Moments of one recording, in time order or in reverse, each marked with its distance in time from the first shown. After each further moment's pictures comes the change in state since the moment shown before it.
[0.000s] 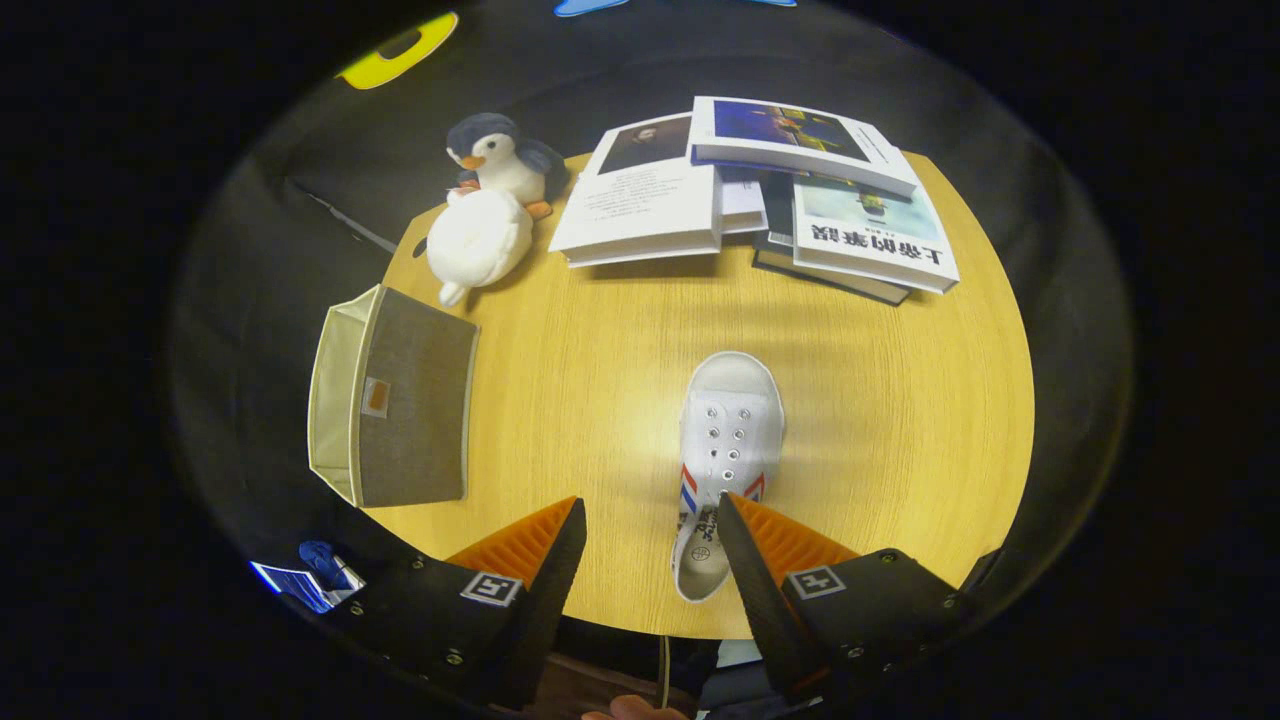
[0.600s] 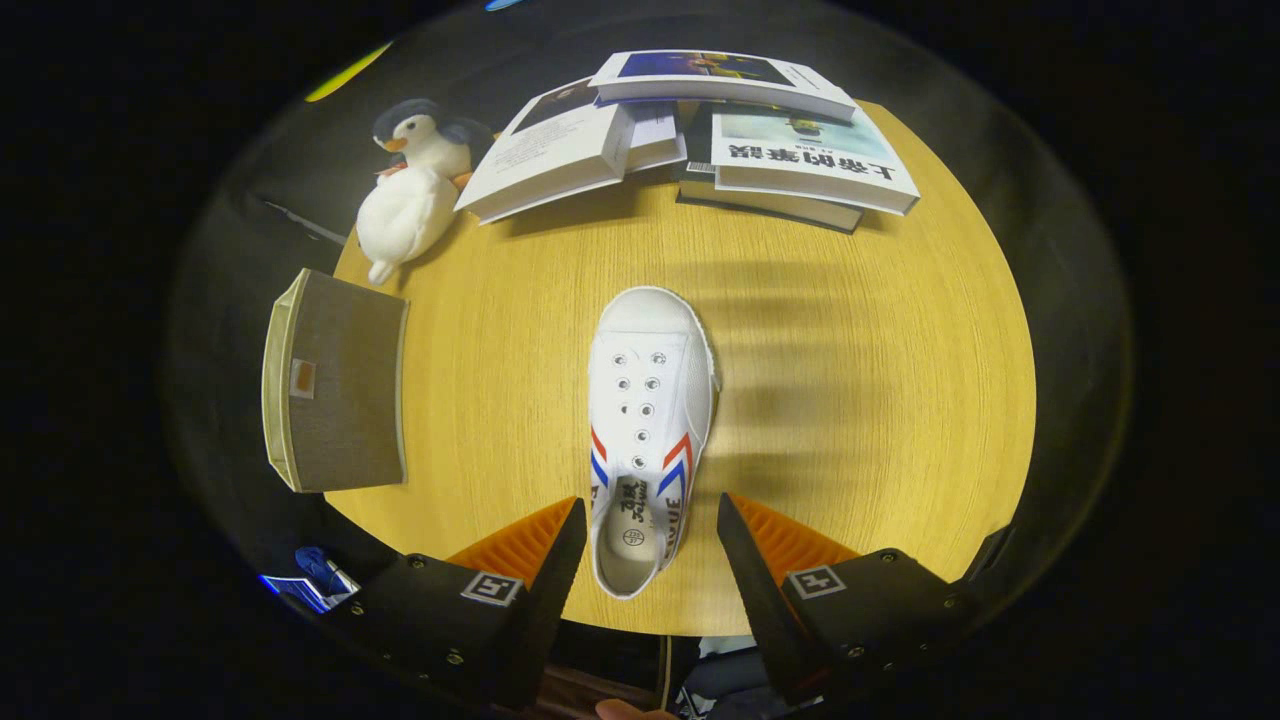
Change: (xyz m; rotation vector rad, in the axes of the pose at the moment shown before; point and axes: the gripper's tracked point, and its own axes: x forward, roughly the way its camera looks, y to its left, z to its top) arm 0.036 -0.062 -0.033 0.056 0.074 -0.070
